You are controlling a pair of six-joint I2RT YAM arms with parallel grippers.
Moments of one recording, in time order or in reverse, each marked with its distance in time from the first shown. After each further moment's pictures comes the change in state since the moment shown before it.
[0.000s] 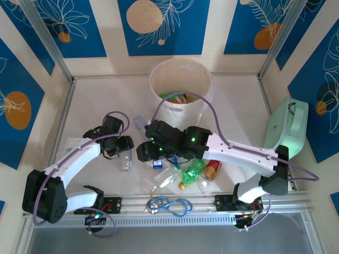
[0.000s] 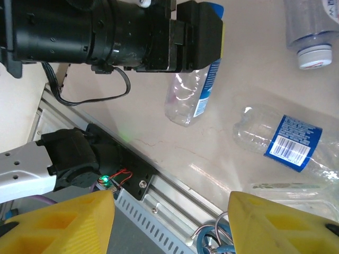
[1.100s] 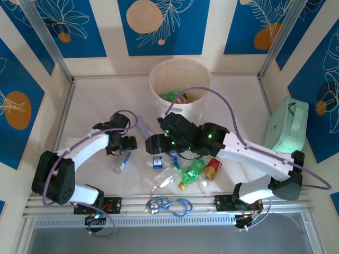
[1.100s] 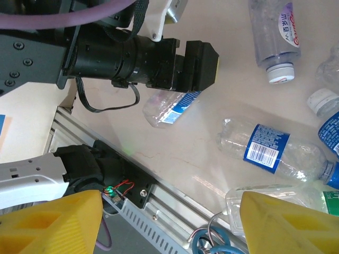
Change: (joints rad) left arm -0.035 0.178 0.068 -0.034 -0.092 0.109; right arm -0.091 -0.137 -0.066 0.002 -0.016 0.002
